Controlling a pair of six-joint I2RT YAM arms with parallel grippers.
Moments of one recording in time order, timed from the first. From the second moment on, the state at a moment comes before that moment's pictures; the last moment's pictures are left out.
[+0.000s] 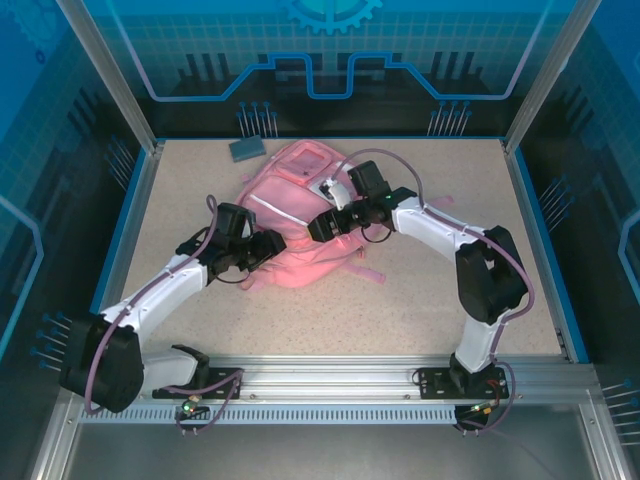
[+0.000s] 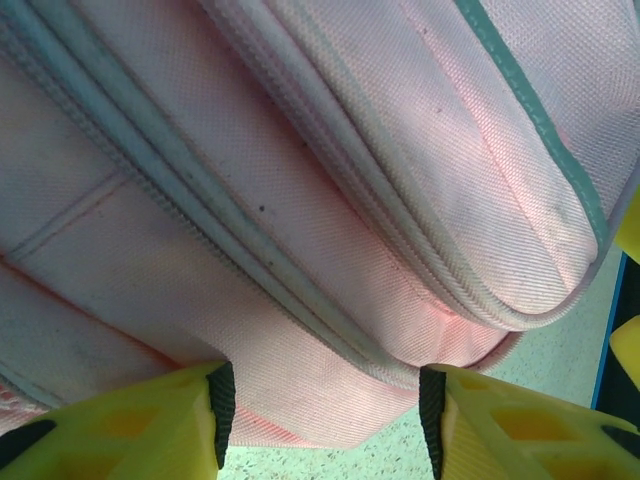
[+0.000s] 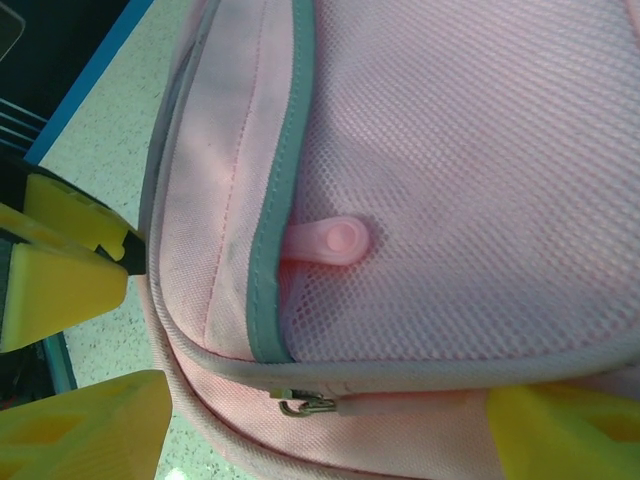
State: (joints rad) left arm -0.32 1.24 0.78 -0.40 0.30 -0.87; right arm 0.54 1.82 1.36 -0.43 -0.58 0.08
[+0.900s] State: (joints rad) left arm -0.32 1.29 0.78 -0.36 0.32 -0.87; right arm 0.64 1.73 1.26 -0.41 -0.35 0.04
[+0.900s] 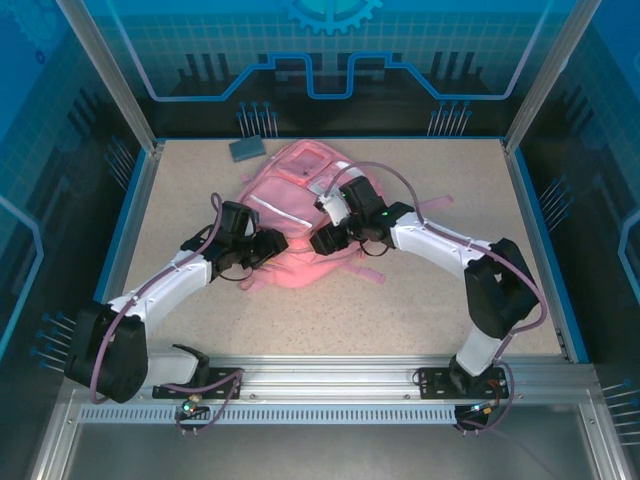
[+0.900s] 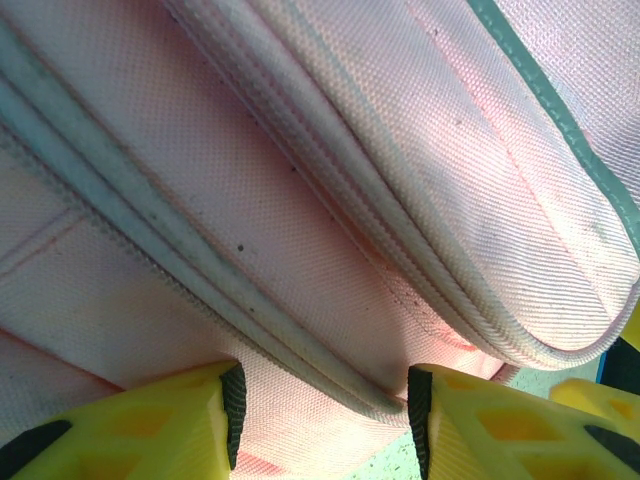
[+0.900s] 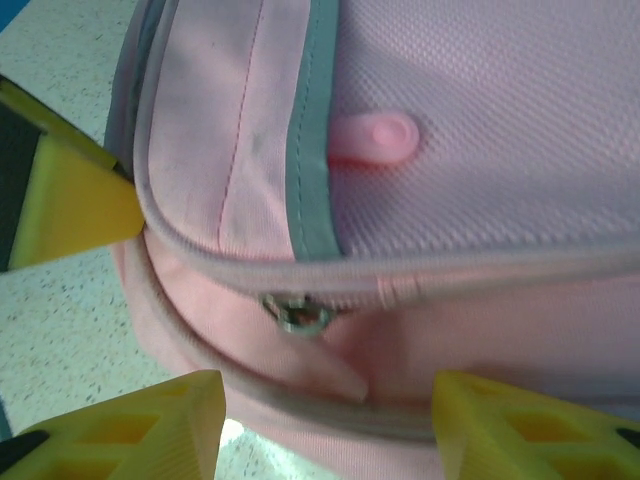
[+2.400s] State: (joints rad) left arm -0.44 2.03 1.60 -0.38 0.37 -0.65; right arm 0.52 1.61 1.17 -0.51 -0.13 -0.02
